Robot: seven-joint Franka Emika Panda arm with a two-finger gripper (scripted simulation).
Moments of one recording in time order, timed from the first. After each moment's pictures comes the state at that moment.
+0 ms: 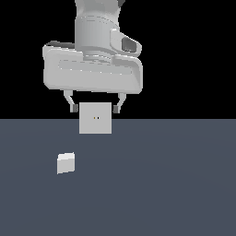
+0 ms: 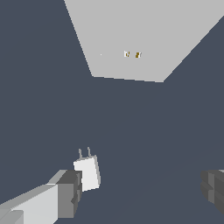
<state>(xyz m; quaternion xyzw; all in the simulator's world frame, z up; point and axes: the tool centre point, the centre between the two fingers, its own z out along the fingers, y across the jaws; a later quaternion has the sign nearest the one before) -0.031 0.050 0.121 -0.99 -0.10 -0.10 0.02</state>
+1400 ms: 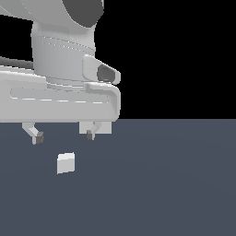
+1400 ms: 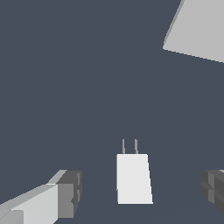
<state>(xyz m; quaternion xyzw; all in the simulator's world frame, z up) -0.065 0.103 0.063 -0.96 -0.20 -0.18 0.04</state>
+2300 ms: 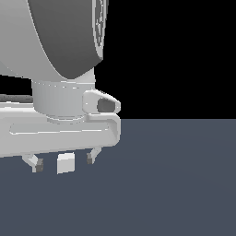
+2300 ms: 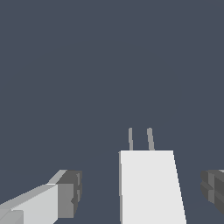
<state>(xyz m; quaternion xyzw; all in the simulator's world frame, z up) -0.066 0.103 0.012 -0.96 -0.20 -0.18 0.04</state>
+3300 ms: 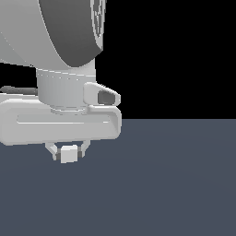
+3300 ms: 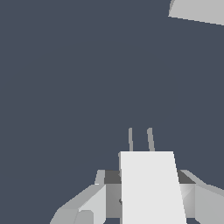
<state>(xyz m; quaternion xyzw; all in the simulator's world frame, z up) -0.054 0.101 0.026 -0.97 -0.18 -0.19 0.04</state>
